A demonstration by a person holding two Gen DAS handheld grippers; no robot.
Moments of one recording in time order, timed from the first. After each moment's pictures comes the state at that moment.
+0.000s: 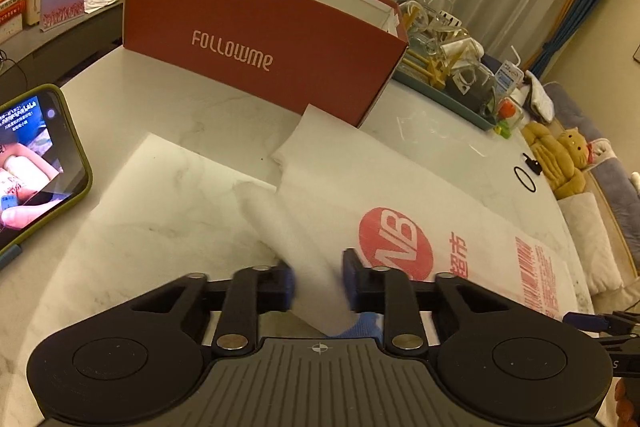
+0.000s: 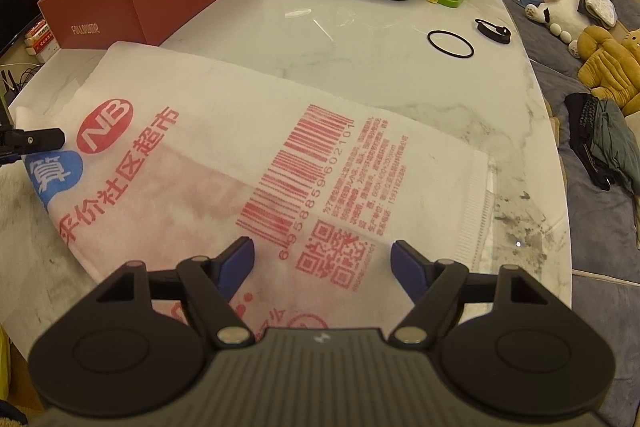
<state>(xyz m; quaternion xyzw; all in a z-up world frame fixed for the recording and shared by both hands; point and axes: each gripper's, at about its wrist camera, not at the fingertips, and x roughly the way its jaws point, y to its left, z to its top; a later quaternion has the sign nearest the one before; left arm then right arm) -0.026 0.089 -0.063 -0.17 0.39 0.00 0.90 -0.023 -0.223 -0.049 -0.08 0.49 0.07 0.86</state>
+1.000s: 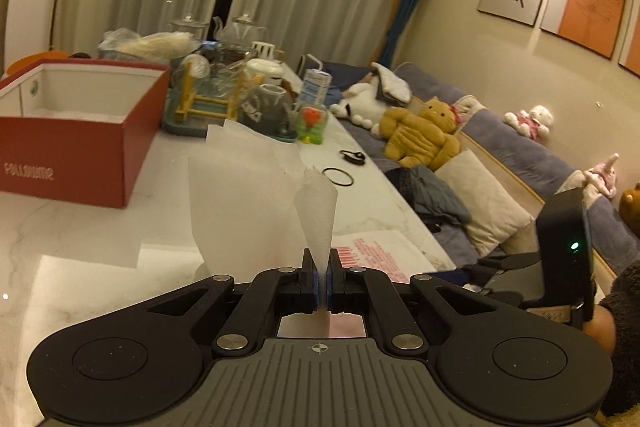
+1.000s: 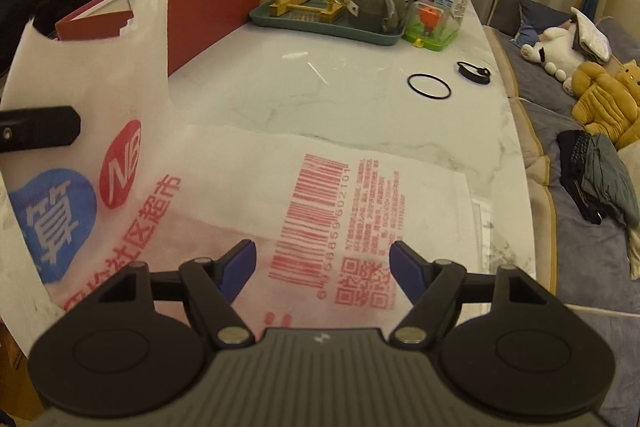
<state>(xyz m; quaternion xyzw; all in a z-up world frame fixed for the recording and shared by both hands) -0.063 -0.038 0.022 -0.09 0.29 -0.20 0.93 -0.036 -0.251 -0.031 -0.09 0.44 0.09 0.89</state>
